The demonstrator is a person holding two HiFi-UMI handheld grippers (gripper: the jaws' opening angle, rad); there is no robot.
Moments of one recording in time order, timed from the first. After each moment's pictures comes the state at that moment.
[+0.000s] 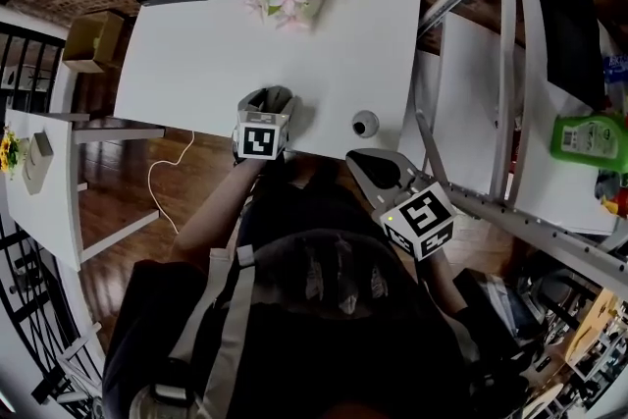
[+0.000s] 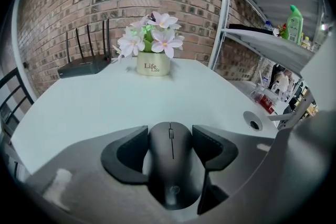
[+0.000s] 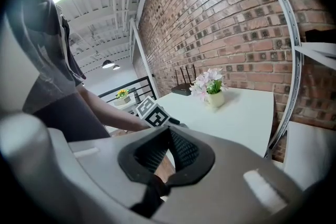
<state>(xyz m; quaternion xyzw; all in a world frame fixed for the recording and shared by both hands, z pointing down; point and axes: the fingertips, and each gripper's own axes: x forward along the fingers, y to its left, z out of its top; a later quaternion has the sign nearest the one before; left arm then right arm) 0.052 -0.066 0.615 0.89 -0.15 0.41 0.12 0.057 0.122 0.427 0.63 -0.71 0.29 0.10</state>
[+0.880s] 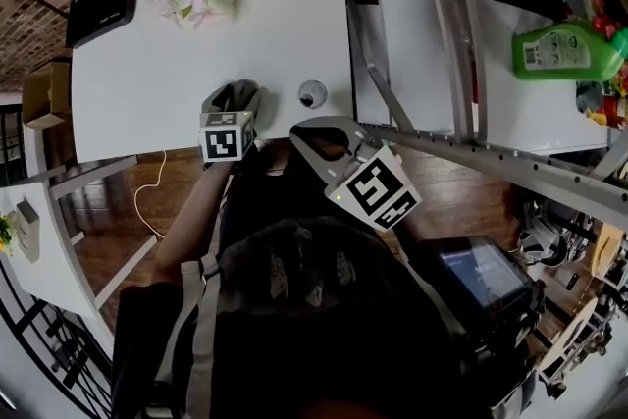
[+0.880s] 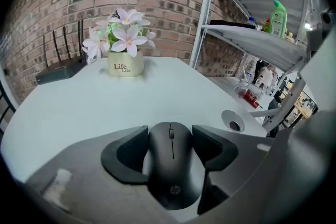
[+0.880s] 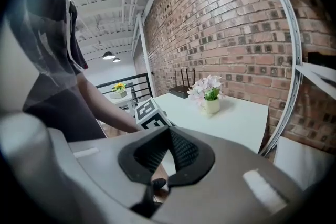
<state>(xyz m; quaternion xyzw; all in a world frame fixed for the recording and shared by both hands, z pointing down) 0.087 -0.008 0.611 0.90 -0.05 0.41 0.11 0.058 0.118 0.421 0.65 -0.70 0.24 0.14</state>
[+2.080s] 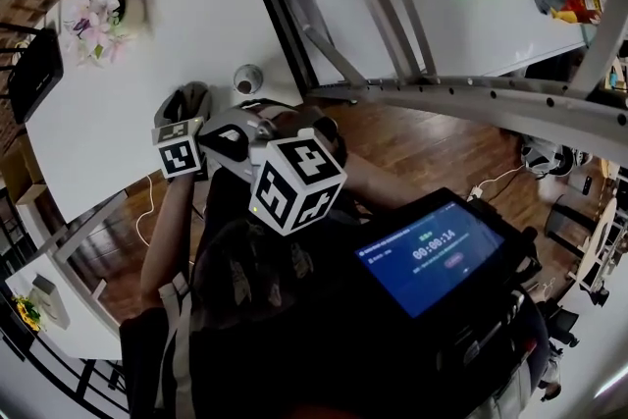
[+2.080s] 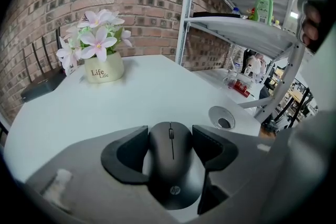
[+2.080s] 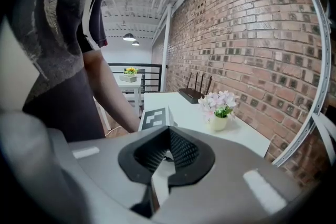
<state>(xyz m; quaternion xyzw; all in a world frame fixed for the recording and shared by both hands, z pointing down) 0.105 0.015 0.609 0.90 0.00 0.42 0.06 0.037 0.087 0.412 0.60 -0.74 0.14 0.26</state>
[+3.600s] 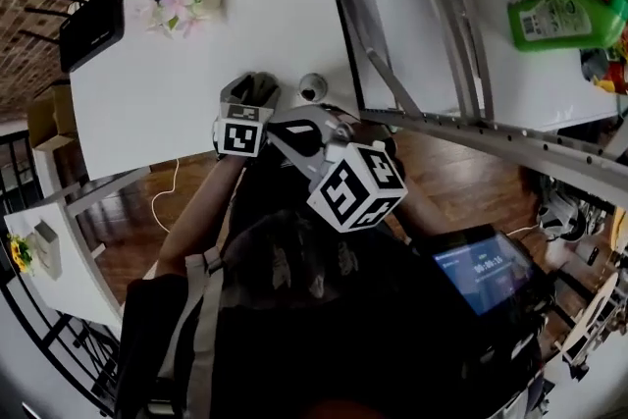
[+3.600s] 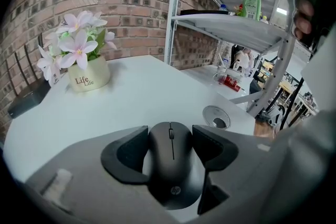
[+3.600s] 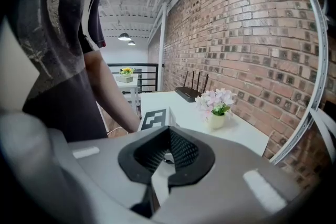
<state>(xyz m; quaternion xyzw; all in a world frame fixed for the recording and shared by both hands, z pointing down) 0.125 0.040 0.611 0.90 0.06 0.42 0.03 0.049 0.097 0.414 0.62 -0.72 0.17 0.26</state>
